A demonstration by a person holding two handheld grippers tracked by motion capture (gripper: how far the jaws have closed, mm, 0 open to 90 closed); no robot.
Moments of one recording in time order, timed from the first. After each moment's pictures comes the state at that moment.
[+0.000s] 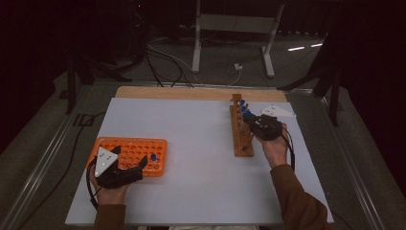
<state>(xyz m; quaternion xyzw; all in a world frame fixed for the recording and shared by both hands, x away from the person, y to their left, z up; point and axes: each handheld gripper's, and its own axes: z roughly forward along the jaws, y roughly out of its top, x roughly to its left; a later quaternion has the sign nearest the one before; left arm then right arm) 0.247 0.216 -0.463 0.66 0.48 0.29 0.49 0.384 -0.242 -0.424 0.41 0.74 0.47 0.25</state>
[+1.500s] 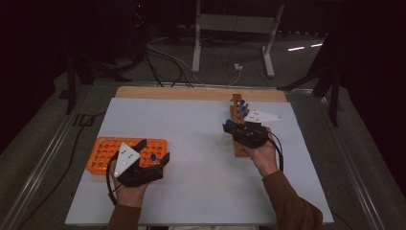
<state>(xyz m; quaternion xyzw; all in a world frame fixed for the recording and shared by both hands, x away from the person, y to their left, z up) 0.245 0.150 -0.430 0.69 0.40 0.27 0.54 0.355 -0.193 -0.411 0.34 0.78 0.50 0.17</state>
